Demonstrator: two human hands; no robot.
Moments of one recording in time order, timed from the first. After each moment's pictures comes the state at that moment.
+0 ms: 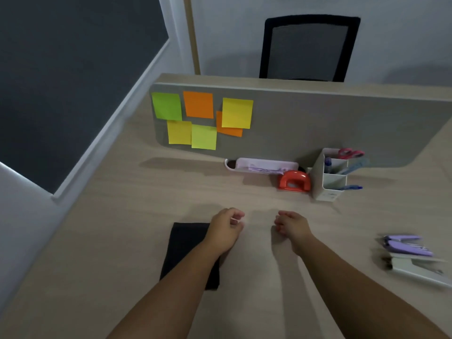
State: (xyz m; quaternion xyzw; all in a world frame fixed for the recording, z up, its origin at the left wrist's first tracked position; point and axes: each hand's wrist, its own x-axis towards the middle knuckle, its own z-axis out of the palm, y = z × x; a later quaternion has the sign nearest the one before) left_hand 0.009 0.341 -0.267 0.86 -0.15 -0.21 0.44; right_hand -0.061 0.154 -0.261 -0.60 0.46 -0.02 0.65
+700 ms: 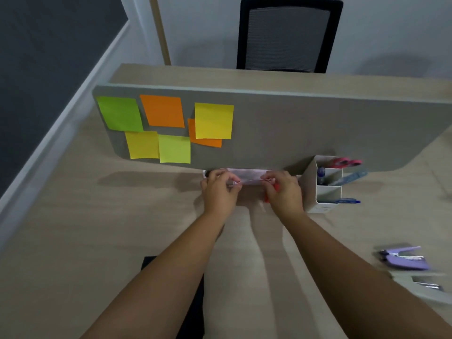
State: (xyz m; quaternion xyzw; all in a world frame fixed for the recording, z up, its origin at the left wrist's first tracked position) left_hand 0.121 0.242 -0.251 0.89 -0.16 -0.03 0.43; right_hand 0.036 0.103 -0.228 -0.89 0.27 -0.17 0.34
